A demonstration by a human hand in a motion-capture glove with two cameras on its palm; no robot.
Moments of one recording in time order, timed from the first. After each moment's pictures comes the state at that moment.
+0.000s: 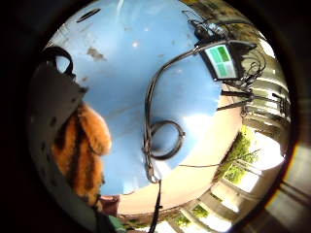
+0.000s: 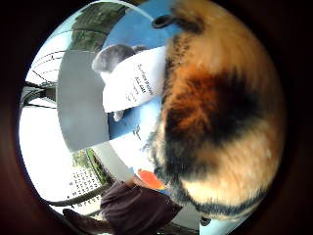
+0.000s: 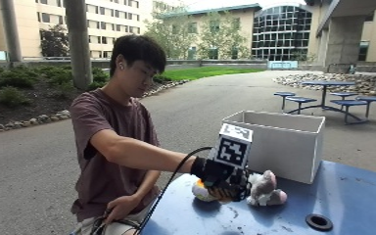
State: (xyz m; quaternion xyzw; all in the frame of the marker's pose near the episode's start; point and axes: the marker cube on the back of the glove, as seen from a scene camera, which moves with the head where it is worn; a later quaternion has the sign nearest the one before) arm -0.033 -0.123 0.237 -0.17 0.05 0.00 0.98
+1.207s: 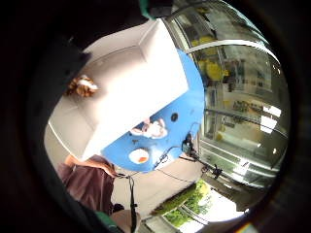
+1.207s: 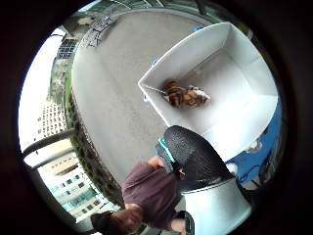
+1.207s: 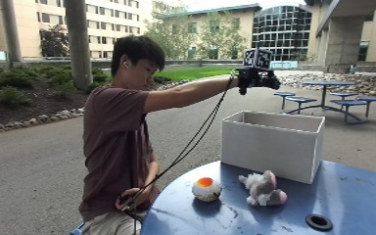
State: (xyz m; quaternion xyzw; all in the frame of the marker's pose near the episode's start) arm -0.537 -0.183 0.114 -0.19 0.14 -0.33 0.91
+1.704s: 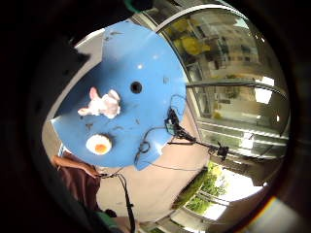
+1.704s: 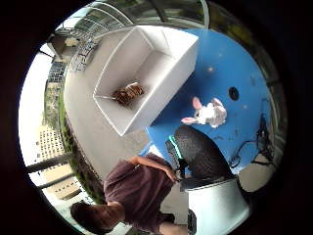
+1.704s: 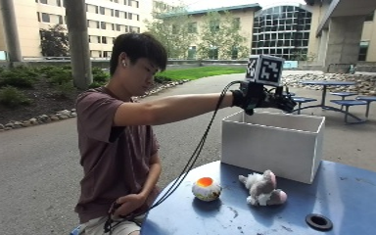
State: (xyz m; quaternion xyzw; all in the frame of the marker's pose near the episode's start) arm -0.256 -0.214 0.078 -0.16 0.13 -0.22 0.95
